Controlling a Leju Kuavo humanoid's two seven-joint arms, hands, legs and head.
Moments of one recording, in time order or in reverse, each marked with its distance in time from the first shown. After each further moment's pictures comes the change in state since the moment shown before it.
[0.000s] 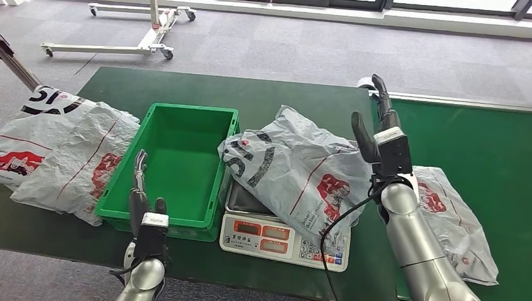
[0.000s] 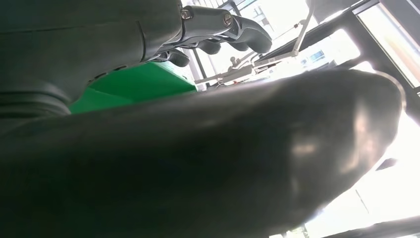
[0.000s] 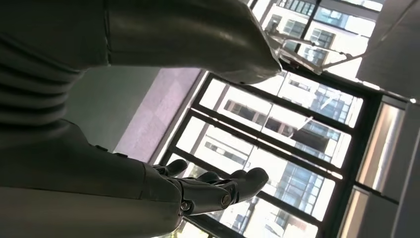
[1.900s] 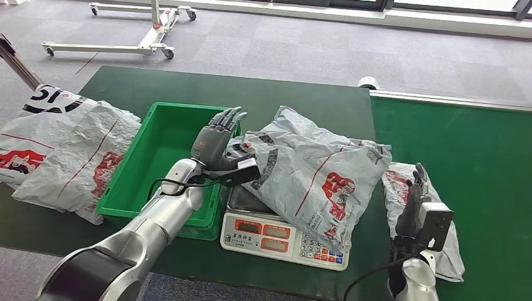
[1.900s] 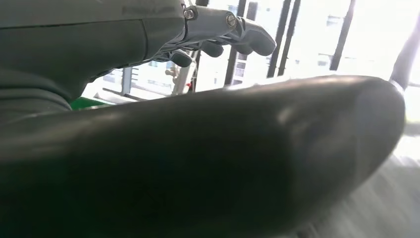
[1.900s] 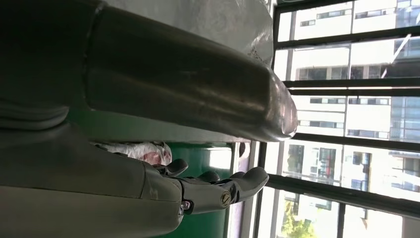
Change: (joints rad) left arm -0.741 -0.060 -0.151 0.935 -0.743 -0.054 0.222; right arm 0.401 0.128 -0.404 -0.045 -0.047 0.103 -0.039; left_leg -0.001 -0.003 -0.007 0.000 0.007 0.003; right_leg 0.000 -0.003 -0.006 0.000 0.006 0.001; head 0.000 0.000
